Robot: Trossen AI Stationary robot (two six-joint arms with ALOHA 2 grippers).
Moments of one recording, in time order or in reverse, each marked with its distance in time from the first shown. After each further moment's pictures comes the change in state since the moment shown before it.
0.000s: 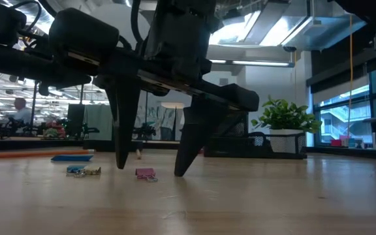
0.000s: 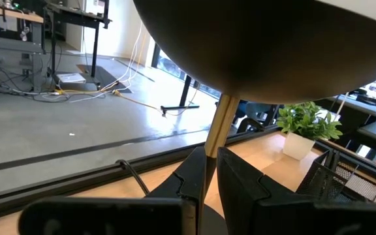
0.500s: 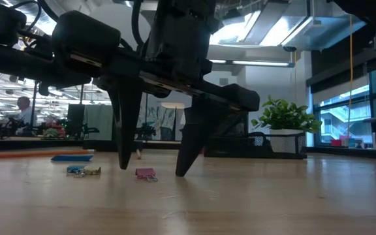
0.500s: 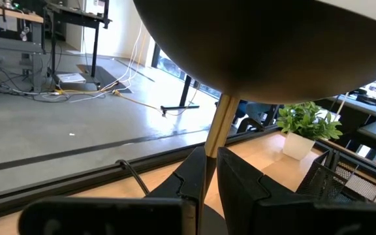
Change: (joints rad) left arm 0.000 0.000 0.000 0.000 0.000 0.000; right arm -0.003 0.001 0.001 -0.039 -0.028 0.000
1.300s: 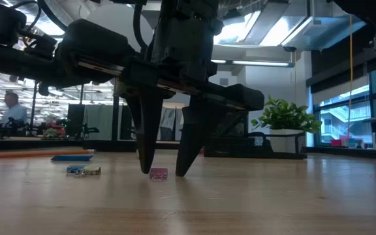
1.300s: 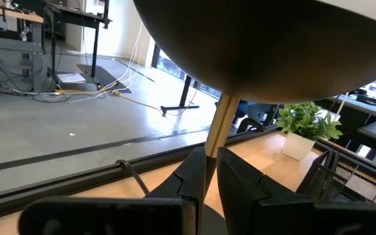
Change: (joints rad) left arm 0.000 0.000 0.000 0.000 0.000 0.000; right arm 0.000 0.000 -0.002 -0.019 0.005 -0.003
